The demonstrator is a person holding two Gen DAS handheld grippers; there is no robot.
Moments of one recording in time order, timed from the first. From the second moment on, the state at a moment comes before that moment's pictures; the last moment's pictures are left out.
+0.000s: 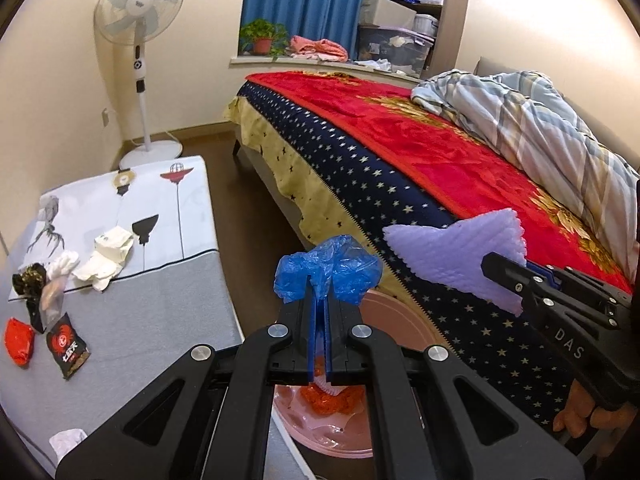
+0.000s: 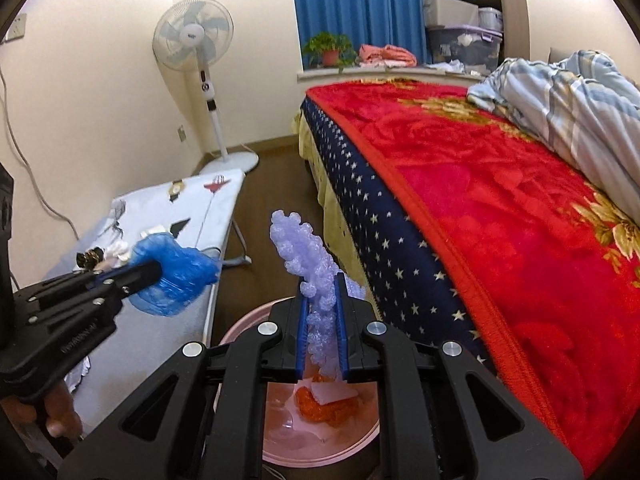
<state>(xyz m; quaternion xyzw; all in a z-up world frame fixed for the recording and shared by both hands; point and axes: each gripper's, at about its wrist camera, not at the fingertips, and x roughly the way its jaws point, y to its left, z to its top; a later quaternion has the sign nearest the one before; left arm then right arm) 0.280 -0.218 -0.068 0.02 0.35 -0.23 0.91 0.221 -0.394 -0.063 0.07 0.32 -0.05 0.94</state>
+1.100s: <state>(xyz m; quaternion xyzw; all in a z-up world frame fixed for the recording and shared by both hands) 0.286 -0.251 -0.092 0.03 0.39 -0.23 0.89 0.184 -0.414 -0.036 0.04 0.28 -0.15 0.95</state>
